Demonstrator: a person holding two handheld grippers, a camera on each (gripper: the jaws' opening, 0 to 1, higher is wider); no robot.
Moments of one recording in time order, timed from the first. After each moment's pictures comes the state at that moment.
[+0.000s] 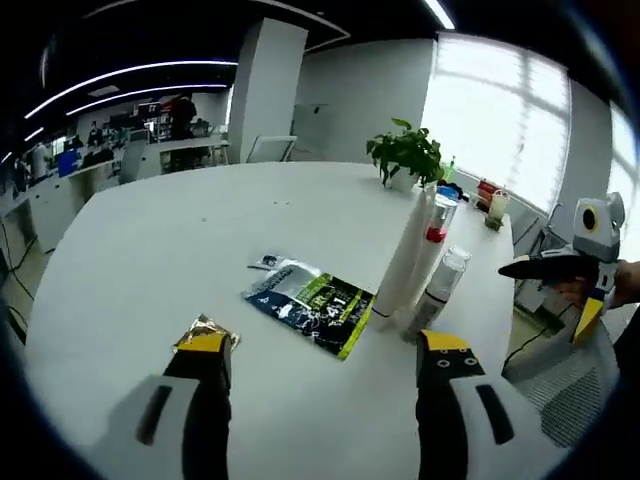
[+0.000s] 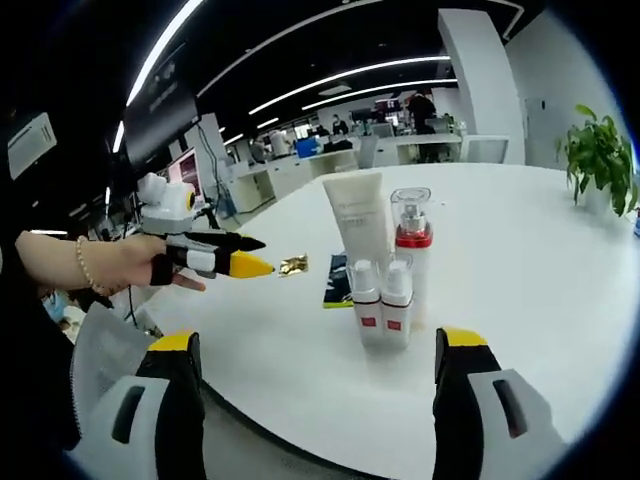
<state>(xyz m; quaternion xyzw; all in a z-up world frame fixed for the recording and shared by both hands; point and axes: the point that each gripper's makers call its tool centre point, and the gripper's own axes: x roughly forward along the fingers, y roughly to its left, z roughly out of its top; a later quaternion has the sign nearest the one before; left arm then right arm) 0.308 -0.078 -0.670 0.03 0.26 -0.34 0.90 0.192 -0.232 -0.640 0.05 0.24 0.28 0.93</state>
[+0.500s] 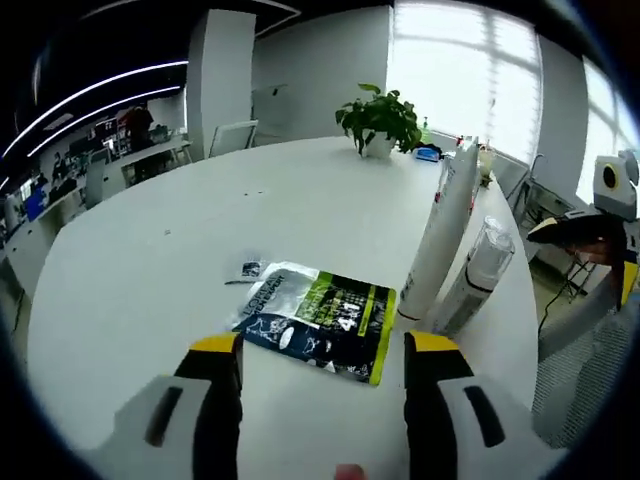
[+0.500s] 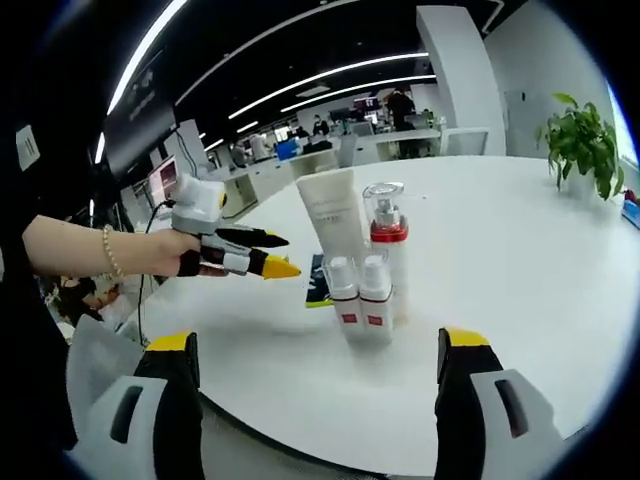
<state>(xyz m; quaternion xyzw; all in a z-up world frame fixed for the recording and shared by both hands) 0.365 -0.110 -0.710 0.11 0.28 -0.40 0.86 0.196 -0.244 -0.646 0.06 0.25 0.24 0.93</state>
